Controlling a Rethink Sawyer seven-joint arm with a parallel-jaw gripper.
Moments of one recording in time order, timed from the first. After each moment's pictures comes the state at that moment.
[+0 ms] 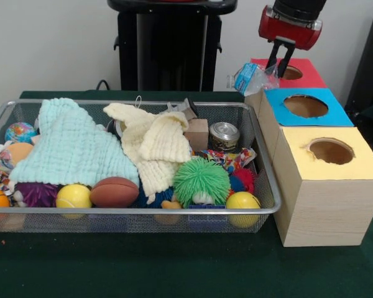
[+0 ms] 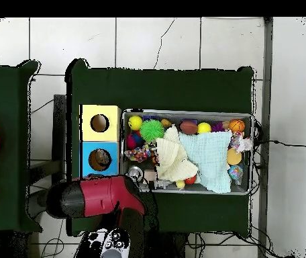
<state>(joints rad) 0.22 -0.76 -0.18 1.83 -0.06 0.57 2.14</state>
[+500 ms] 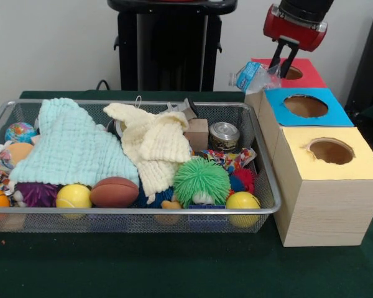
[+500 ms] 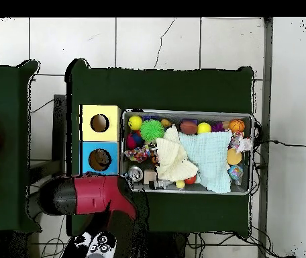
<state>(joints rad) 0.32 -0.70 -0.29 1.77 0.04 0.61 2.14</state>
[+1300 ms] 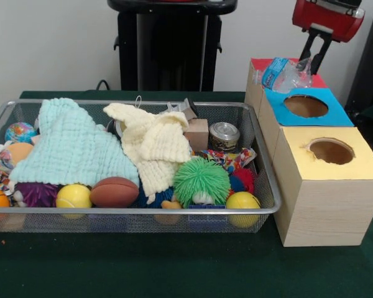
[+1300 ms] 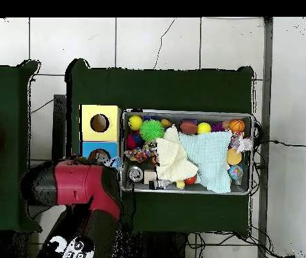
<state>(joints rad) 0.41 -0.67 -0.40 1.63 0.15 0.65 2.15</state>
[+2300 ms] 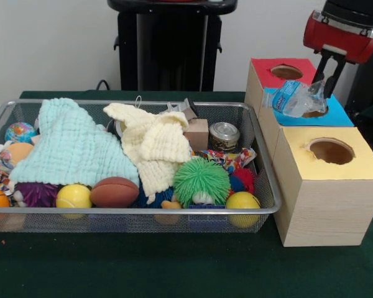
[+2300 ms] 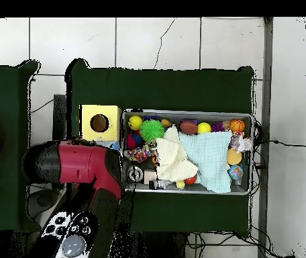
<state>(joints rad) 0.39 -0.57 -0.42 1.51 0.26 0.64 2.15</state>
